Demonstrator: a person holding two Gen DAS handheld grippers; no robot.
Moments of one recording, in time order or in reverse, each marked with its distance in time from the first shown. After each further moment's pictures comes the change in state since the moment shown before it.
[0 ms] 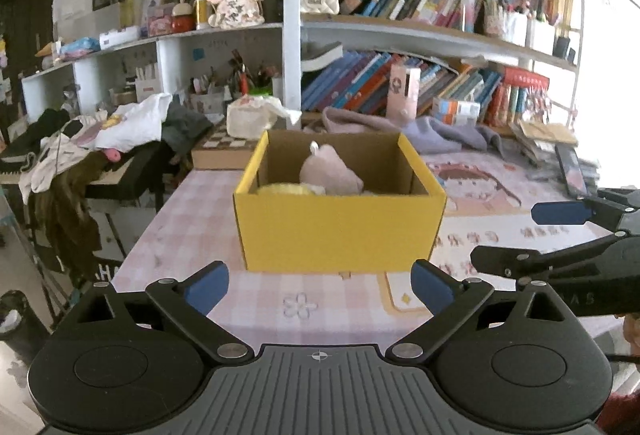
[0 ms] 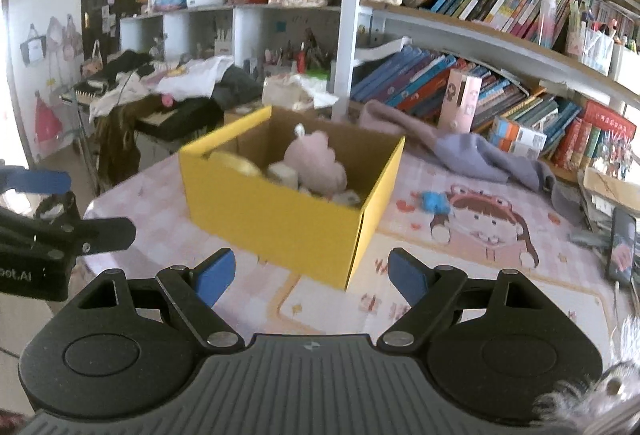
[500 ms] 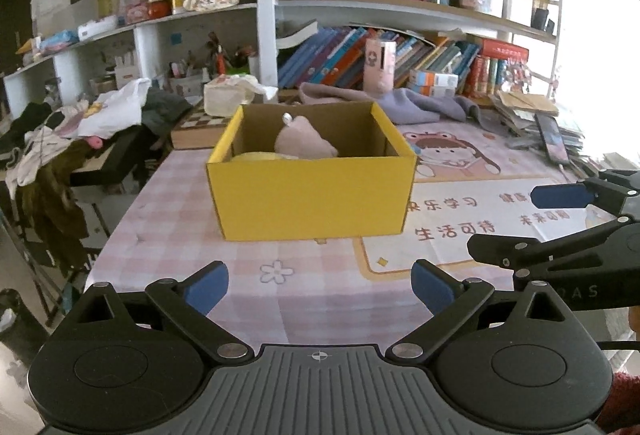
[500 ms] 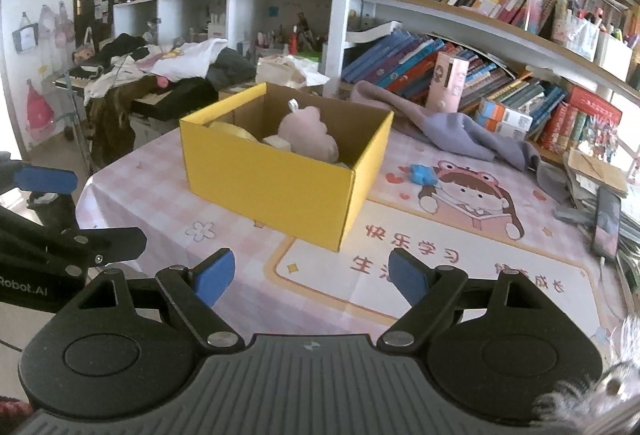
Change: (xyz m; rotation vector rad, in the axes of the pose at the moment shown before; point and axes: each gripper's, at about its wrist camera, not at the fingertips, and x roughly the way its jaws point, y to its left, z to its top) left arm -0.002 -0.018 -0.016 0.040 0.053 -0.057; right arm -0.022 -0.001 -0.022 0.009 0.034 -0.041
